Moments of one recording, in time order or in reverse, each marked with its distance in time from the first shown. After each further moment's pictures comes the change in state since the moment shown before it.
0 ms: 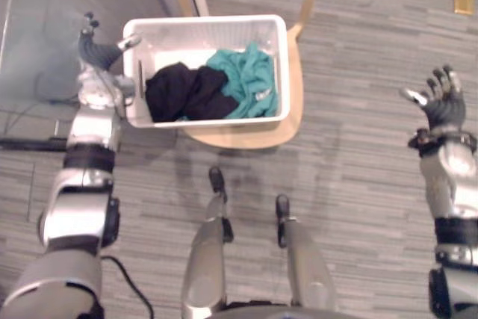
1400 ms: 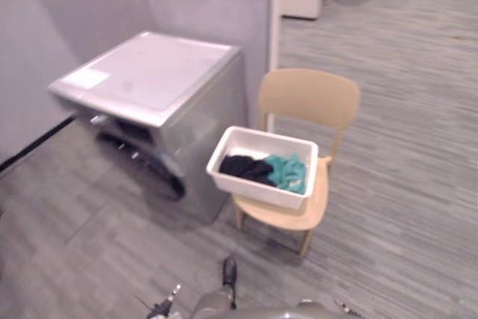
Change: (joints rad) left arm 0.968 -0.592 0.421 0.360 -0.011 -0.011 -0.144; right arm 0.366 0.560 -0.272 0.839 -0.230 0.063 0.021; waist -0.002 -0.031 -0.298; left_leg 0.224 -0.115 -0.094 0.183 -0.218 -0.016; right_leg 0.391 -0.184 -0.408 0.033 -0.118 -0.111
